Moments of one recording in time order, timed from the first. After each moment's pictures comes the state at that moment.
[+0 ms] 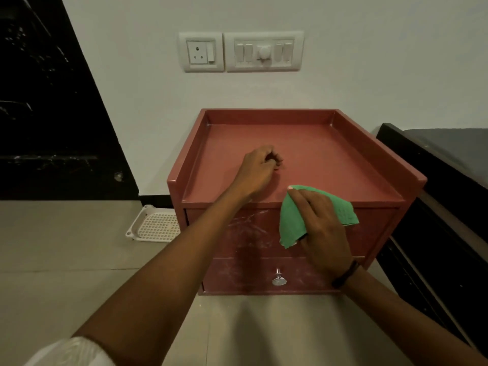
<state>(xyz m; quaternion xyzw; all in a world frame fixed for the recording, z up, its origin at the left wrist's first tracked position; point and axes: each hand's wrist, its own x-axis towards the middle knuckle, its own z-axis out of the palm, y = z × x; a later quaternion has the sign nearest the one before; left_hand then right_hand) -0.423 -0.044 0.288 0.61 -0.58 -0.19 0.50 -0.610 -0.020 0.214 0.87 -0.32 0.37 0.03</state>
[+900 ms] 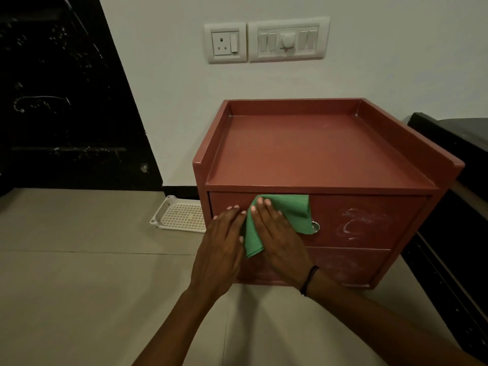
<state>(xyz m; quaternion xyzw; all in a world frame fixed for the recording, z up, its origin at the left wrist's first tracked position) -0.394 0.130 0.145 0.69 -0.63 0.14 0.32 -0.526 0.010 0.119 0.91 -0.20 0.33 0.13</state>
